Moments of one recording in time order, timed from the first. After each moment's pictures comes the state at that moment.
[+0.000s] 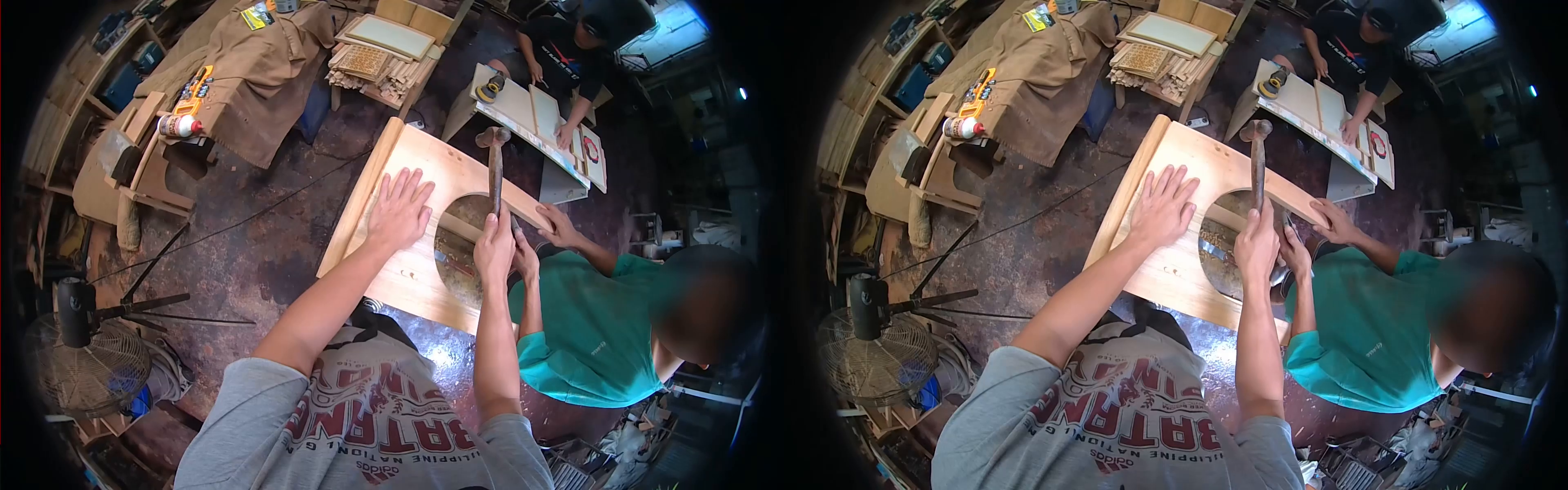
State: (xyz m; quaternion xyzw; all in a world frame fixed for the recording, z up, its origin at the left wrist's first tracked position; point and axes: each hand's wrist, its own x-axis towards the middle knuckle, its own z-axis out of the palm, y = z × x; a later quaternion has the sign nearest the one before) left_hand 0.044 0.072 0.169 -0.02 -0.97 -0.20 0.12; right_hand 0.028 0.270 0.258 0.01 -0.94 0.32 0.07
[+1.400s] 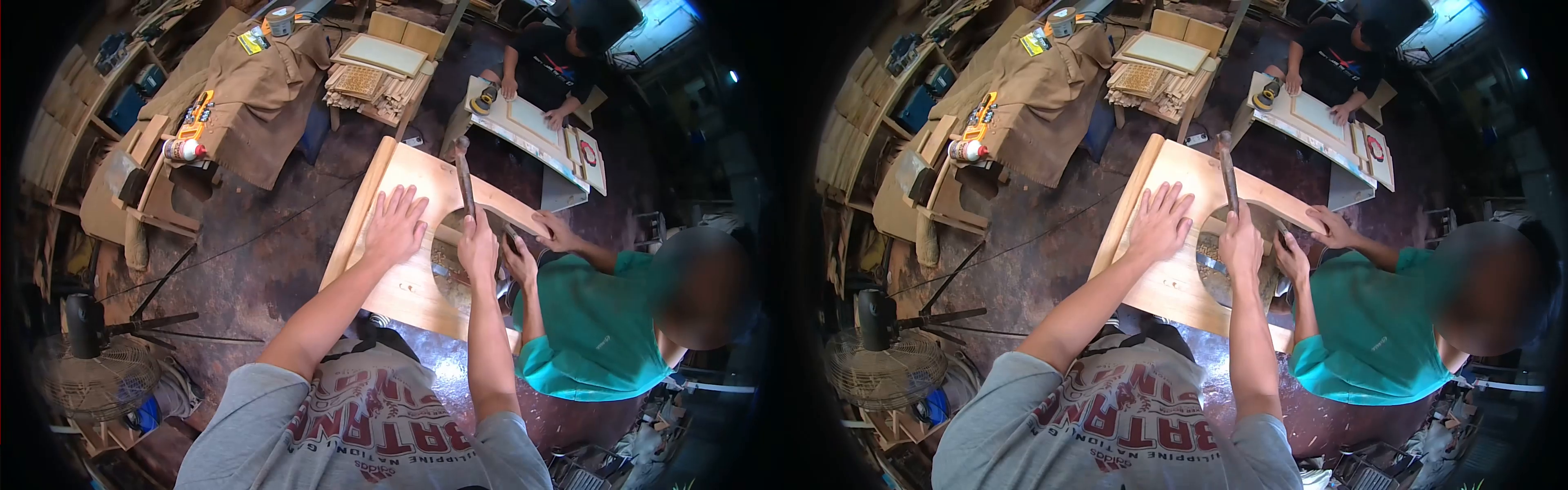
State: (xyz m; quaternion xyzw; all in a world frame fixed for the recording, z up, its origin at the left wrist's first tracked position) left_hand 0.046 0.074 0.177 -0.03 -0.97 -0.20 0.12; right_hand 0.016 0.251 0.266 0.00 -0.96 0.29 -0.03
